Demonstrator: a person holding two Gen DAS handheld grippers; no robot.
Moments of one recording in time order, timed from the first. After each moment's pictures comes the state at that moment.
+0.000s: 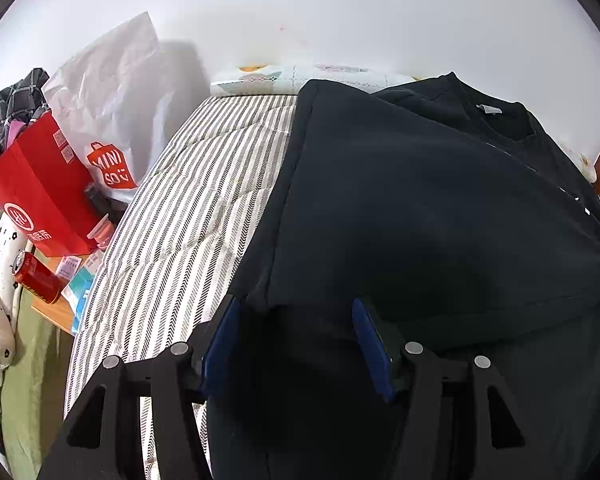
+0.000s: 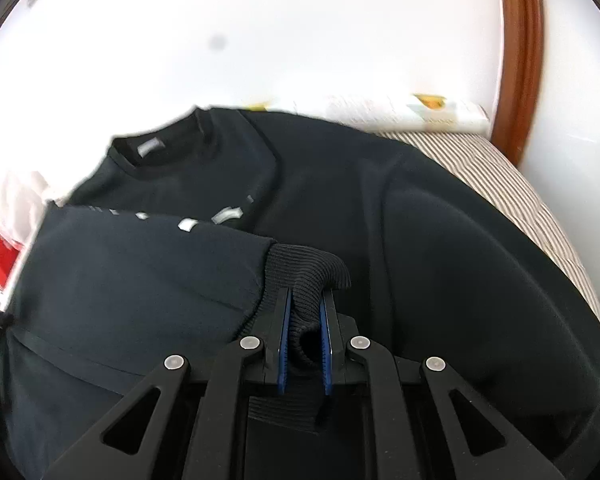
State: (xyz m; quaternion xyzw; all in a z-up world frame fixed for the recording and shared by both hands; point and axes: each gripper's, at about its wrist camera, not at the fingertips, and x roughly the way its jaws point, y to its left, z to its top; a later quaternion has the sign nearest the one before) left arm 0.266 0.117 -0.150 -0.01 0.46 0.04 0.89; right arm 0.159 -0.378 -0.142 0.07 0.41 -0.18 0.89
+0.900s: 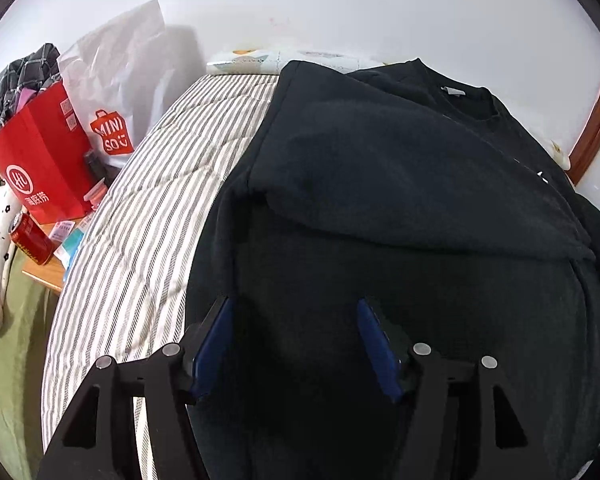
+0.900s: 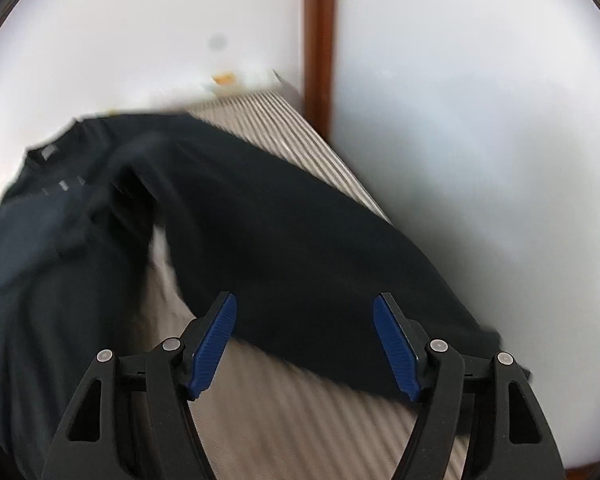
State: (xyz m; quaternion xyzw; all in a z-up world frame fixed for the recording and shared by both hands) left arm 0.201 0.105 -0.145 -0.04 0.47 0.02 0.88; right arm -0.059 -0.478 -0.118 0.08 0.41 -0.35 0.84
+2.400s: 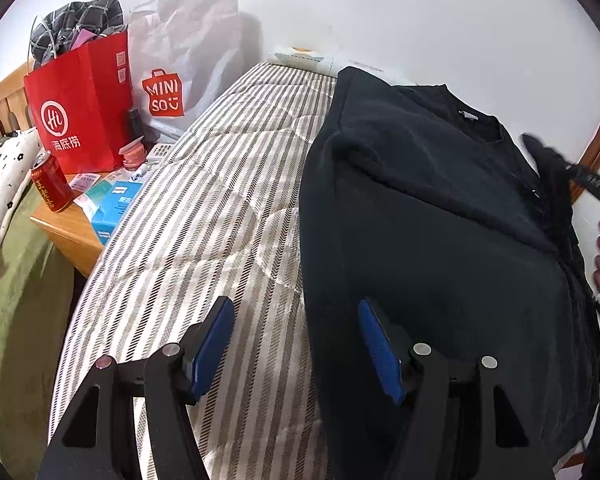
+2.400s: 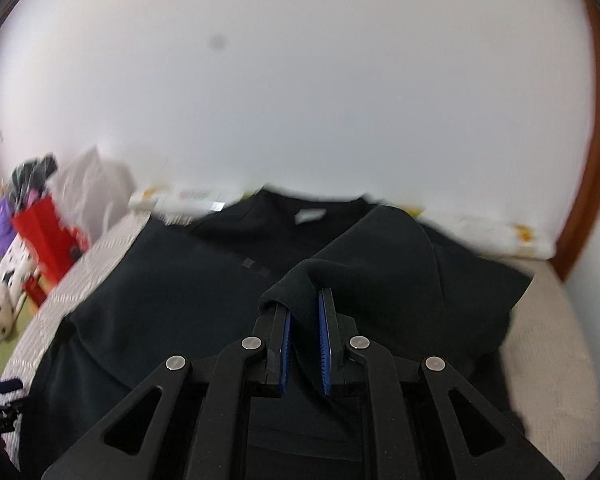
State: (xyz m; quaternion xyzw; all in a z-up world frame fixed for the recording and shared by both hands) left arm 0.133 0.170 -0.154 -0.11 0.46 0.02 0.88; right arm 0.209 -0.215 -0.099 -0.05 0.33 -0.07 0.94
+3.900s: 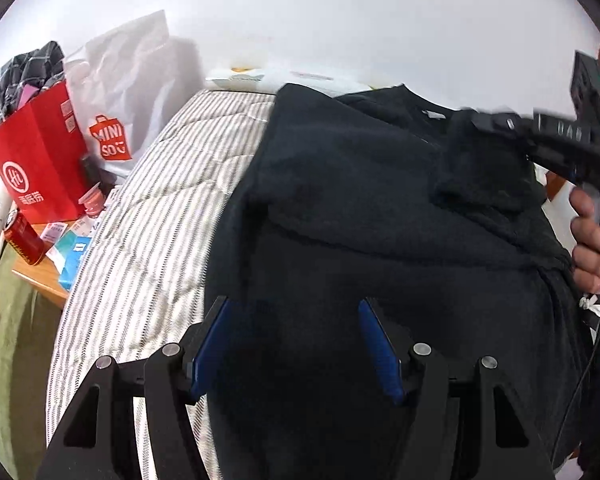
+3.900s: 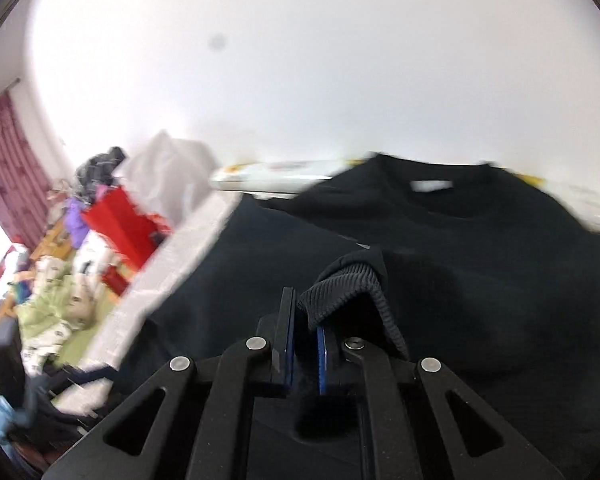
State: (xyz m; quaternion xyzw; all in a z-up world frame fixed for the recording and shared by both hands) left arm 0.180 0.121 -0.121 -0.08 0.45 -0.01 0.89; right arm 0.249 -0.178 -0.099 0.07 0.39 0.12 0.91
